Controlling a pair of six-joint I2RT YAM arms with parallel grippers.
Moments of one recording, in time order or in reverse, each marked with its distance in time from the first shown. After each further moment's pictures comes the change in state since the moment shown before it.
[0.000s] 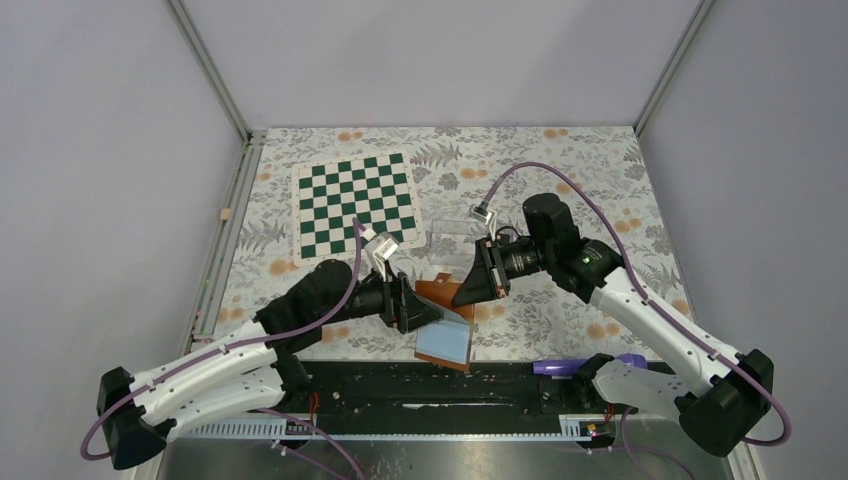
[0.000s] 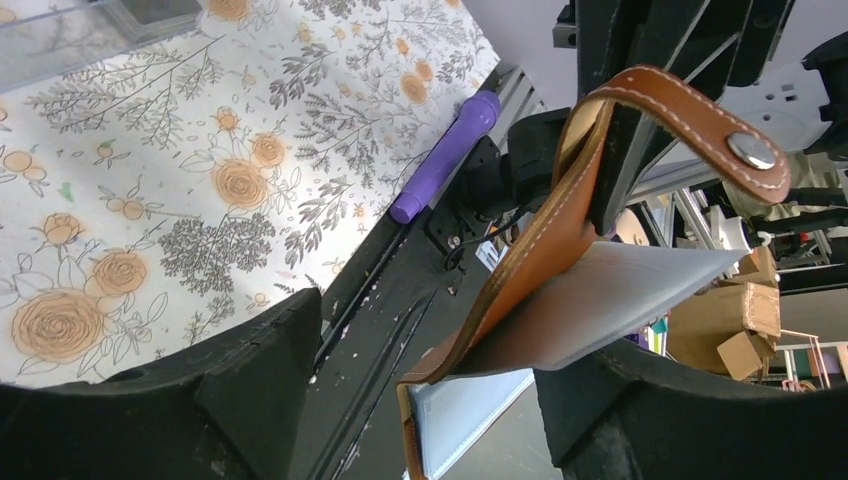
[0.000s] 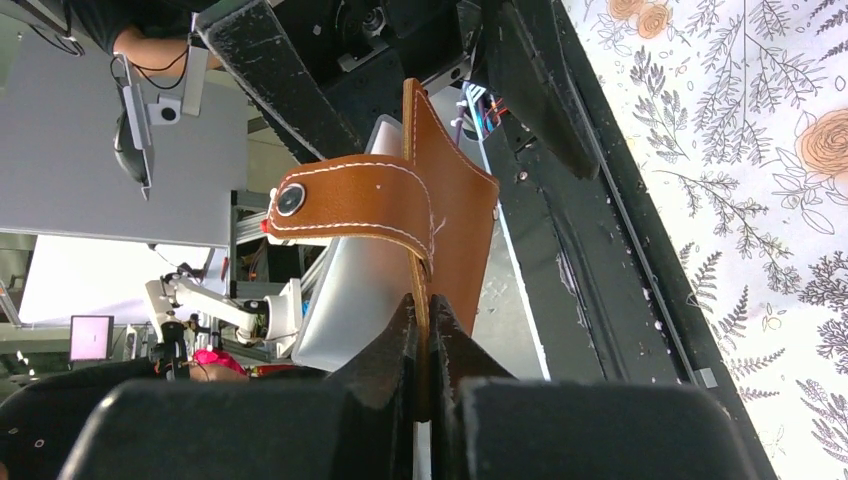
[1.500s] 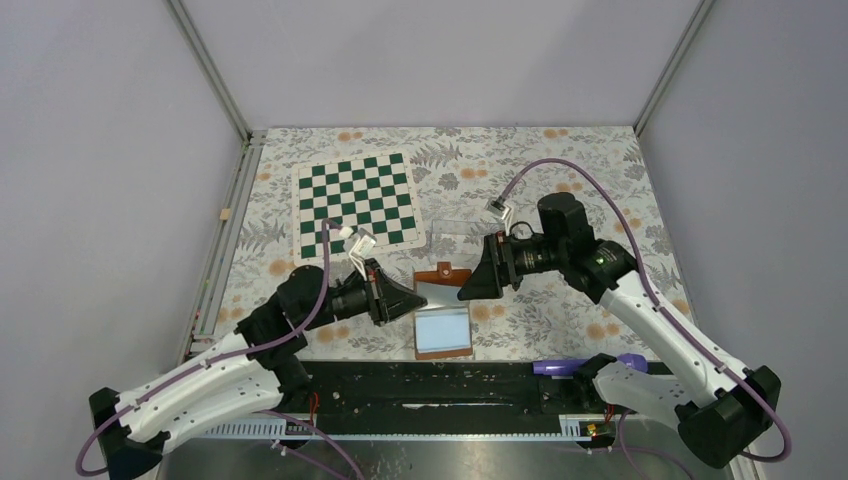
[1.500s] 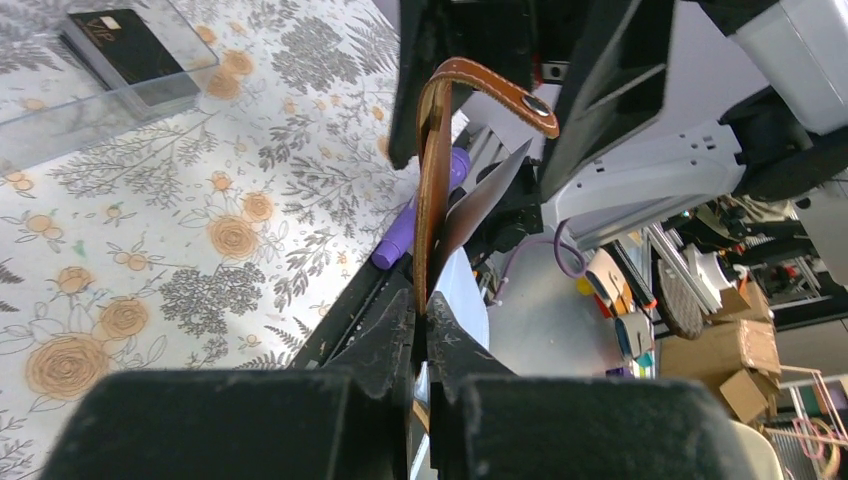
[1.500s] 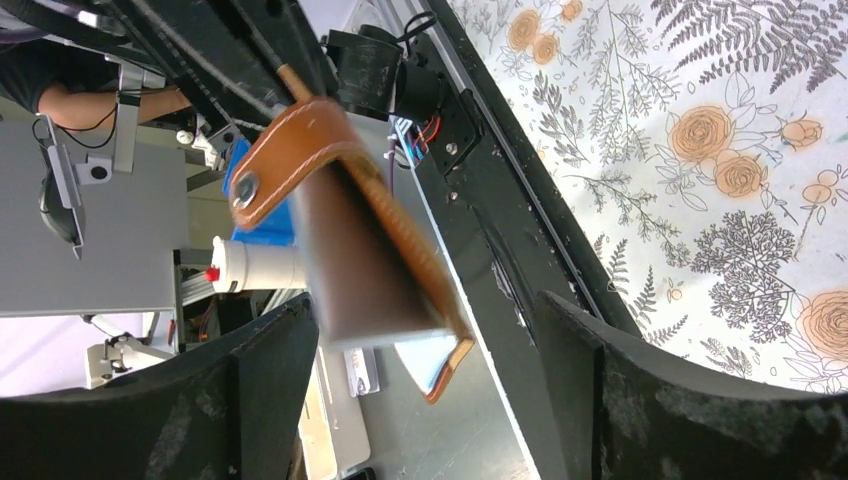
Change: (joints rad) left arm 0.017 -0.146 -0.025 0.035 -0.034 -0.010; right arm -0.078 -0.064 -0.002 -0.077 0.106 -0.067
